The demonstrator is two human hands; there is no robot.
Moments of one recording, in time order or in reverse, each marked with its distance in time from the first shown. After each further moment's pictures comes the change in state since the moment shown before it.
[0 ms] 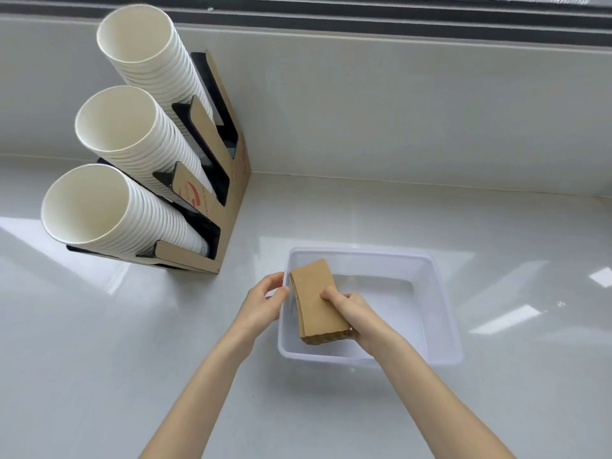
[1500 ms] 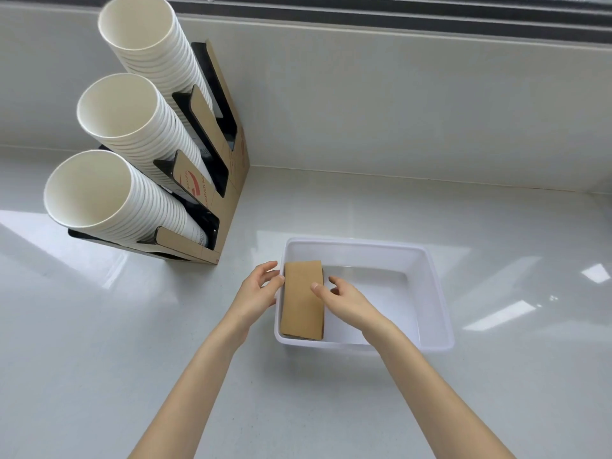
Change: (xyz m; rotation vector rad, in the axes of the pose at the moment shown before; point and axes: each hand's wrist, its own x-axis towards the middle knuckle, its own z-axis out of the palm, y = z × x) left_hand 0.000 -0.004 -0.003 -0.025 0.020 0.002; right_hand -0.012 0.000 0.002 -0.427 0.033 -0.165
